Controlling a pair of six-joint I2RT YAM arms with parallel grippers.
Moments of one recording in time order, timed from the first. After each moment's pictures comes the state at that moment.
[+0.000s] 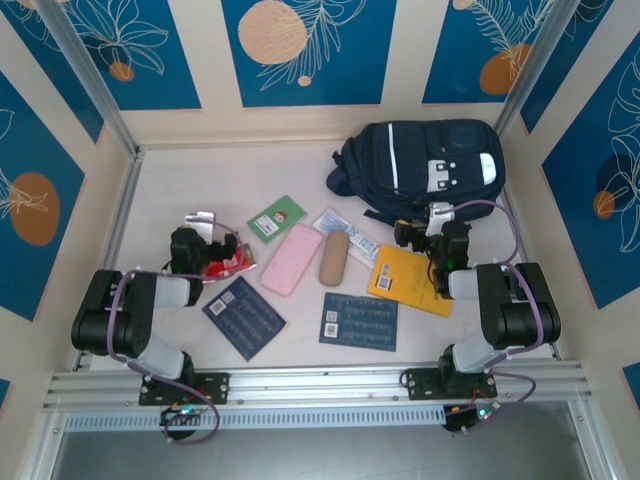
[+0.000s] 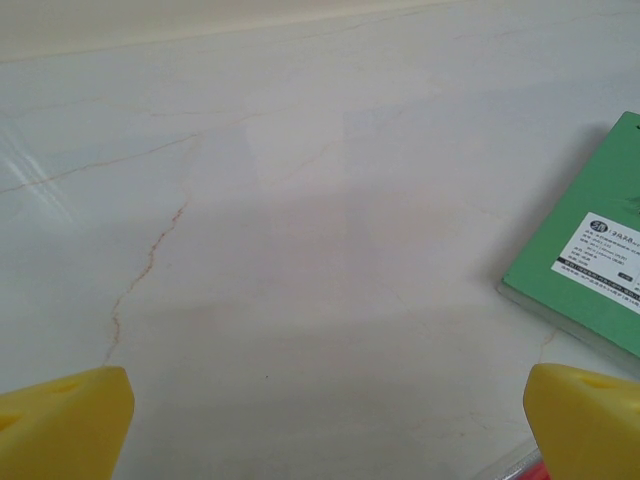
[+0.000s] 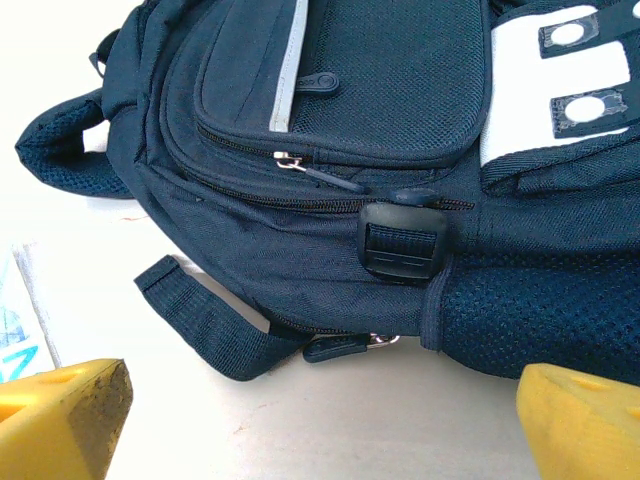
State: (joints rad) left arm -0.08 1.53 0.40 0.72 0.00 0.06; right arm 0.02 1.54 0.40 0.76 -0.15 0.08
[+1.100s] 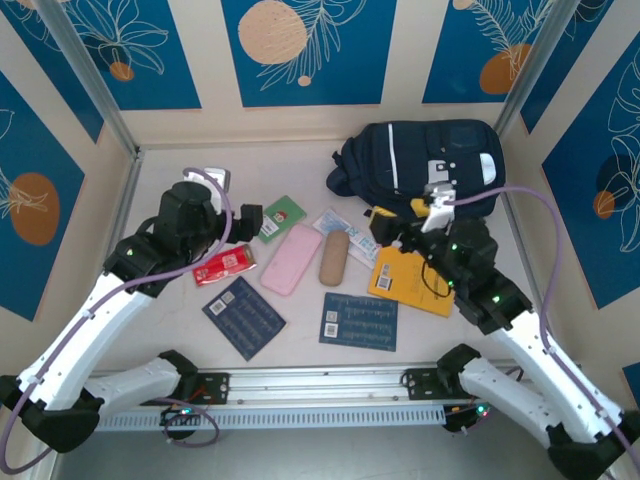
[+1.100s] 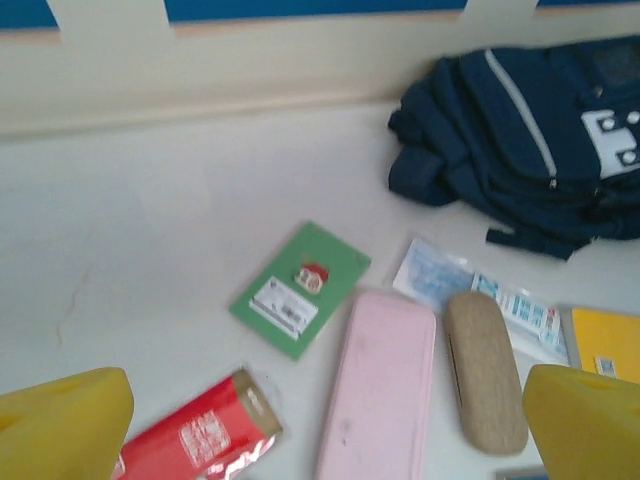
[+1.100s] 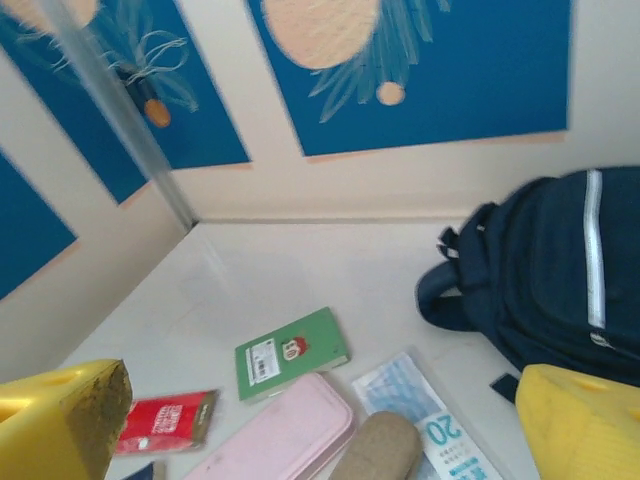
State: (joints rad) left arm -0.60 1.02 1.25 -0.79 -0.25 -0.30; right arm 0.52 0.73 0.86 -0.30 0.03 0.37
